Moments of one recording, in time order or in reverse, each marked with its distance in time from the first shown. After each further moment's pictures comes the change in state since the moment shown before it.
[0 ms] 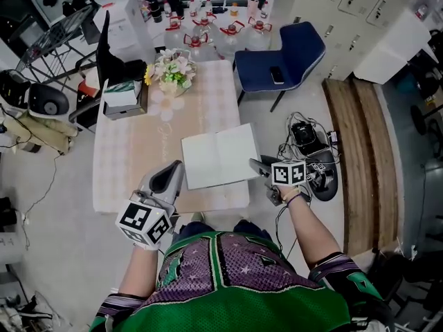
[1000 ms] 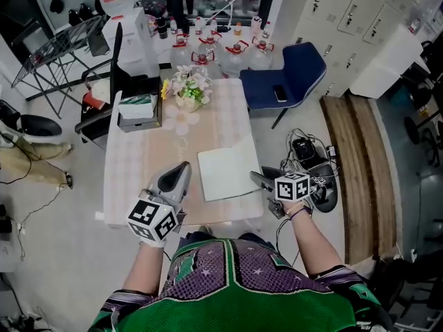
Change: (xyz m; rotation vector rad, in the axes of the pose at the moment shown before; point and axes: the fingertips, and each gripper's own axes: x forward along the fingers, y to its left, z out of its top) left arm -0.030 0.056 0.021 -0.016 -0.065 -0.044; right arm 0.006 0.095 0.024 -0.110 -0.060 0.014
